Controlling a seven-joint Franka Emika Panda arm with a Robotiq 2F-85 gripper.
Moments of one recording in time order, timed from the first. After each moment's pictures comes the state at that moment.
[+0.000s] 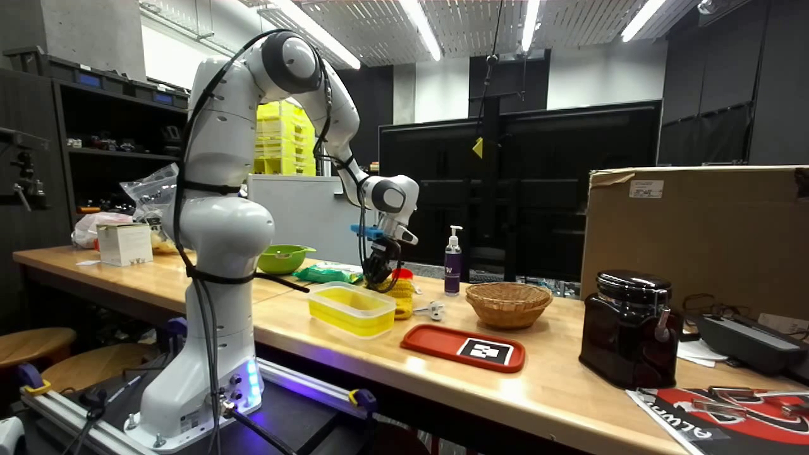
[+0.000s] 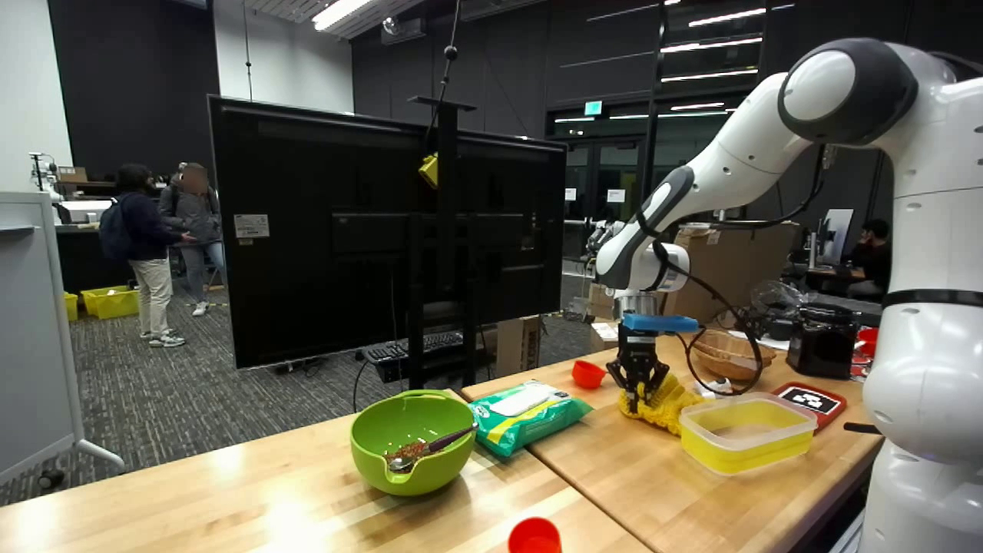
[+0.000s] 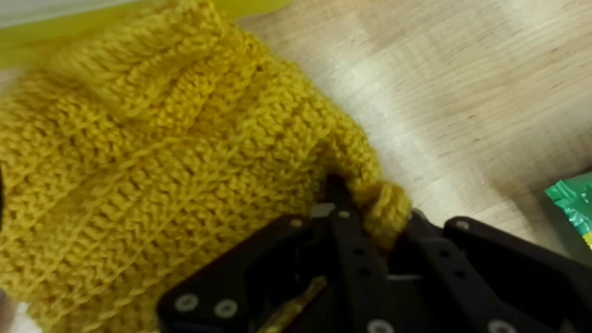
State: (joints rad) arm -0.12 0.12 -0.13 -2.32 0.18 2.10 0.11
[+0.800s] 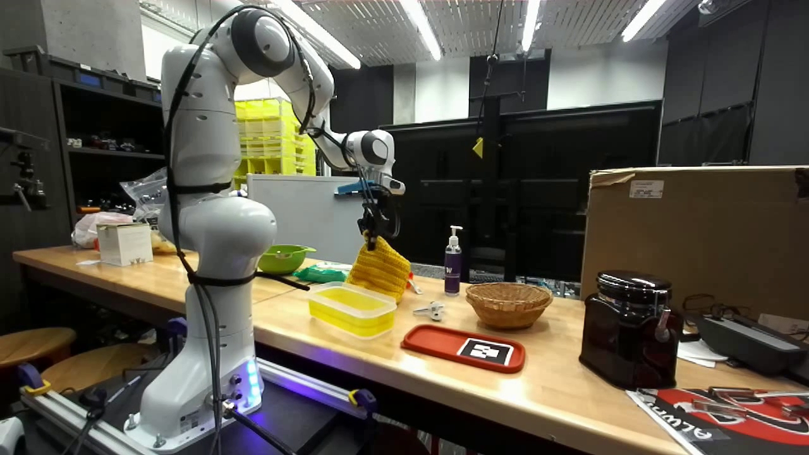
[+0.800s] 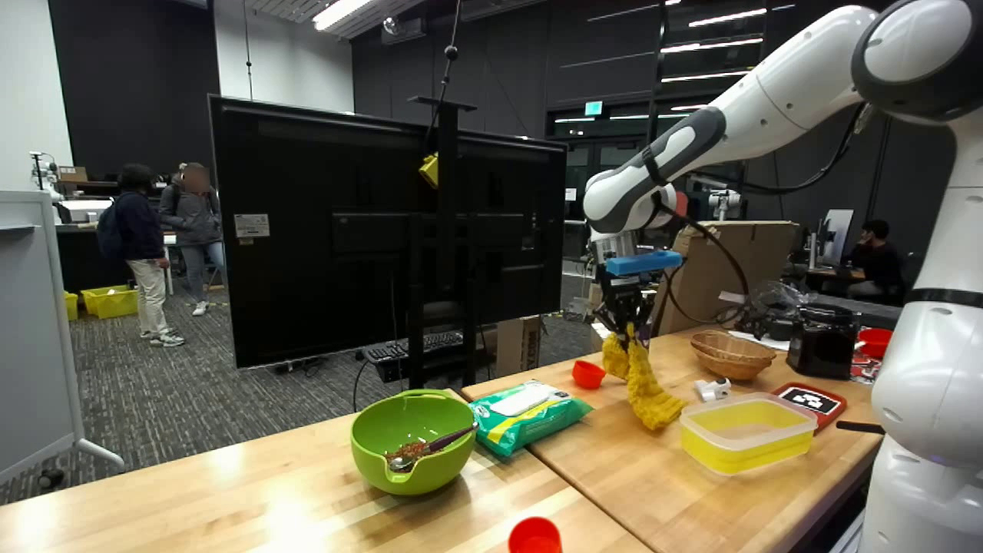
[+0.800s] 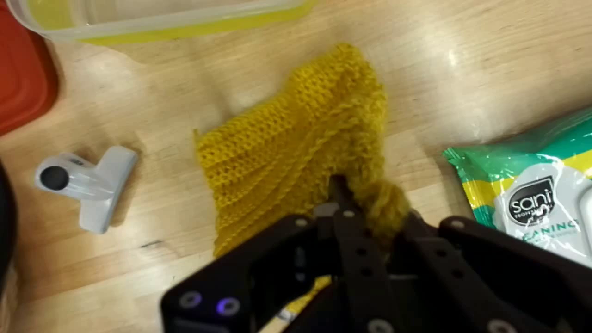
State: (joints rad) arm -0.05 -0.08 -0.06 -2.21 -0.07 1.89 0.31
